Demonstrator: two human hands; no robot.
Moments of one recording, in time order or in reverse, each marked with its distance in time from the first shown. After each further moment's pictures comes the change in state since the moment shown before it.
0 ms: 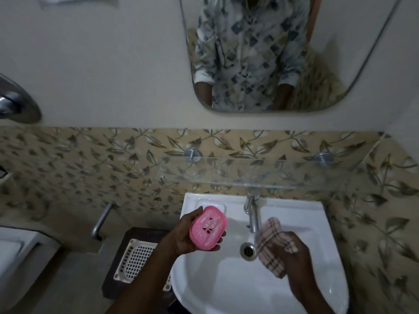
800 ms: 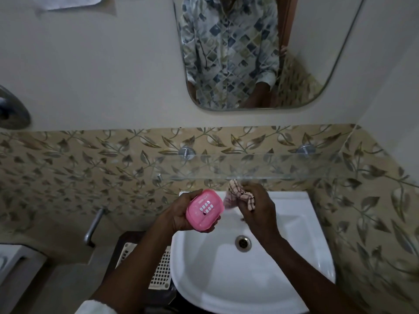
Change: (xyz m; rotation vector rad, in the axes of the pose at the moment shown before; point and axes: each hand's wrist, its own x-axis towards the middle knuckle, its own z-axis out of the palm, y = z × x) left_hand -0.026 0.043 0.037 0.125 -0.003 -0.073; right_hand 0.013 -0.080 0.082 -0.685 0.067 -0.739
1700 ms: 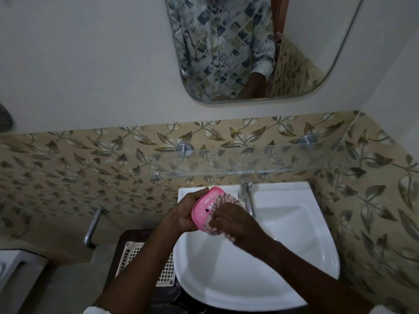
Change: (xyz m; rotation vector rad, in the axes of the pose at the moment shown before) left_hand 0.012 -0.003 0.000 -0.015 -0.023 0.040; right_hand -0.021 0.001 0.032 -0.043 -0.241 -0.559
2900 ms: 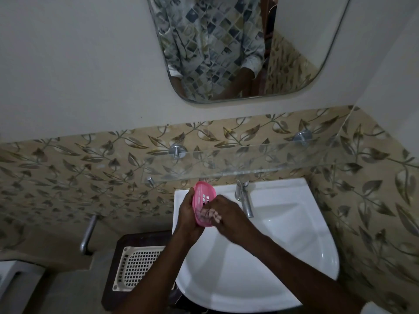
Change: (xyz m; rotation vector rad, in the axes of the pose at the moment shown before) left_hand 0.029 -0.025 0.009 -0.215 0.170 0.401; right_hand 0.036 -0.023 0.004 0.199 -0.155 0.477
